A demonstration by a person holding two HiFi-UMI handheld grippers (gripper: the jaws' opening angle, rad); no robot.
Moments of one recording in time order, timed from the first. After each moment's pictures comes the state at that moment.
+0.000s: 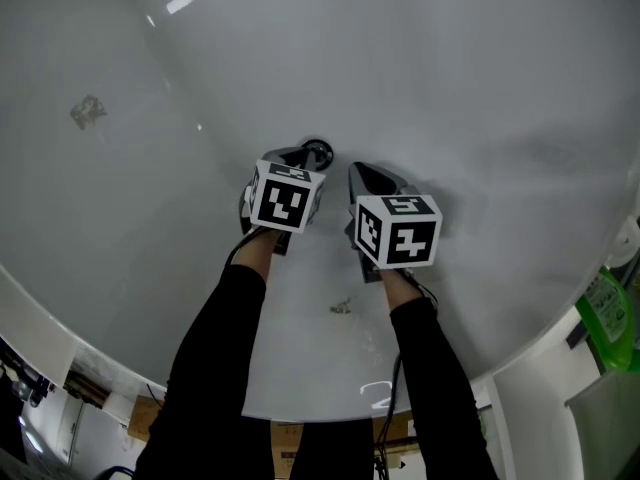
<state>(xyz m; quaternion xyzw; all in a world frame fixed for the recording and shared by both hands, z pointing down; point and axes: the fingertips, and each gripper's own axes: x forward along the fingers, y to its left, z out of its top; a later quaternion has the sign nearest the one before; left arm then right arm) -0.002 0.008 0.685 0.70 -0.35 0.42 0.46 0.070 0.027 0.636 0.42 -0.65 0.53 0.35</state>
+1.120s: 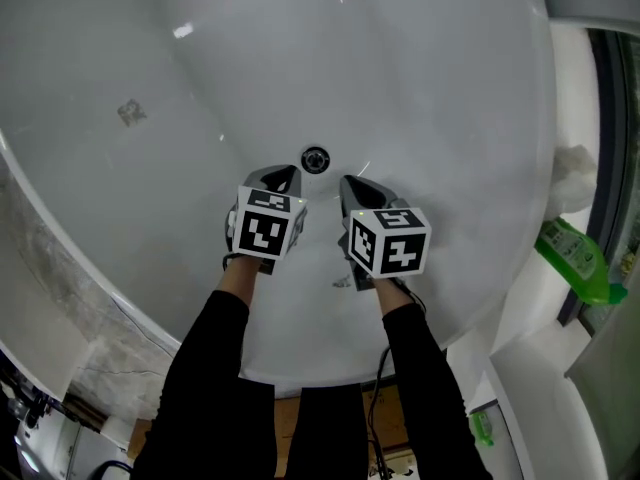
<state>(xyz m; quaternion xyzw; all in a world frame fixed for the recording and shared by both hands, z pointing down) -0.030 0.000 0.560 0.73 -0.36 0.39 0.42 0.055 0.022 0.533 0.44 -0.67 0.51 0.31</state>
